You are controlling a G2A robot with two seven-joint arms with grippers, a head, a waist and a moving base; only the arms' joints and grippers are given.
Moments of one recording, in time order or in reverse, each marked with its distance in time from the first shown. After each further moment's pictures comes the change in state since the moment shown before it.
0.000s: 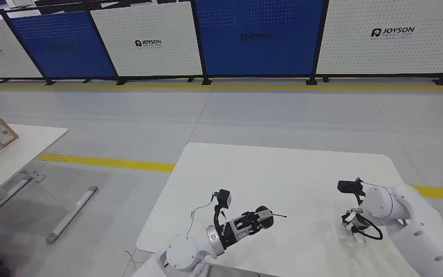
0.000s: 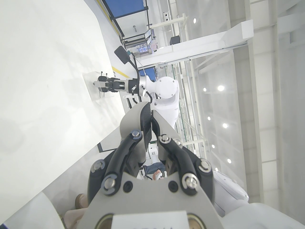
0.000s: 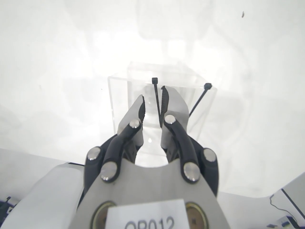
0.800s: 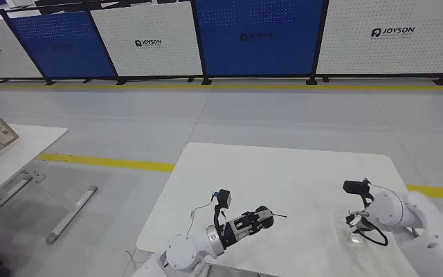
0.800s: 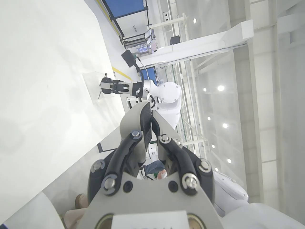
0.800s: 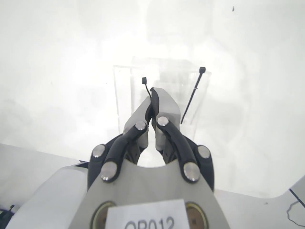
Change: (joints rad) left arm 0.000 0.000 0.000 0.000 0.000 0.000 0.000; right arm -0.127 0.063 0.127 -0.174 -0.006 0.058 -0.036
